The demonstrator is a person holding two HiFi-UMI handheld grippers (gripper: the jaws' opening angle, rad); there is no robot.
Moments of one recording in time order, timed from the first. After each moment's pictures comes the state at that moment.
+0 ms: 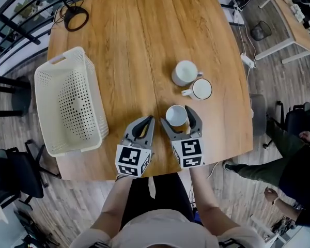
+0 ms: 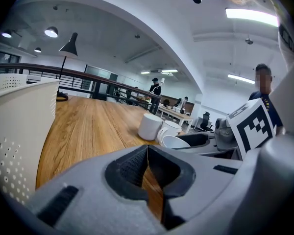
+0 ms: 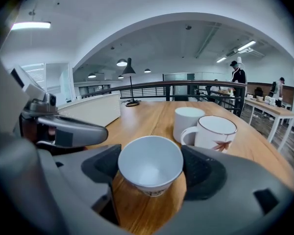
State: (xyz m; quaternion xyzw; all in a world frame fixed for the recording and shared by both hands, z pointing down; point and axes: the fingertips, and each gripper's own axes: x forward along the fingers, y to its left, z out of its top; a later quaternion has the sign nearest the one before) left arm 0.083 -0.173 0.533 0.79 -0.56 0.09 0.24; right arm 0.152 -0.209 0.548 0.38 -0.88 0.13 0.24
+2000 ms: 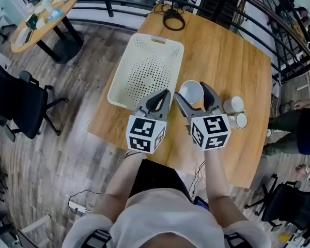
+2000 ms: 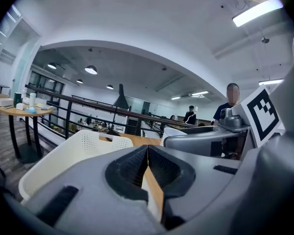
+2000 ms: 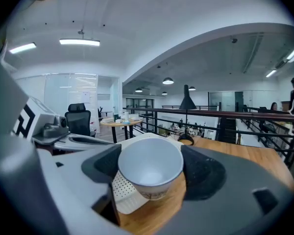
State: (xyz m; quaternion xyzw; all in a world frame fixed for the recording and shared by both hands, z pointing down) left arm -0.102 -0.104 0.376 0.65 -0.75 -0.01 0.15; right arm -0.064 -0.153 0.355 0.15 -0.98 0.03 0.15
